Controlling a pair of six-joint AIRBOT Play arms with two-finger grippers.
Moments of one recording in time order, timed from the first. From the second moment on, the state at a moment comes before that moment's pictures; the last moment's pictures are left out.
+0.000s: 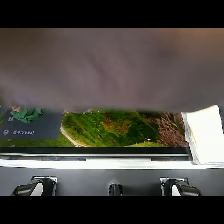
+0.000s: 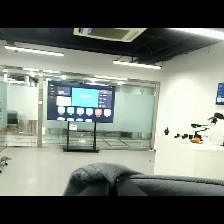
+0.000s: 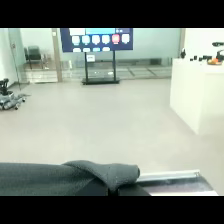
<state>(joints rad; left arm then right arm) 0.22 -0.67 1.87 1.09 -0.87 -1.45 -0.17 -0.67 1.82 -1.51 1.03 1.58</state>
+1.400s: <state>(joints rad) 0.07 -1.75 1.62 1.00 -0.83 -1.39 -0.07 -1.72 1.67 -1.49 0.92 1.85</state>
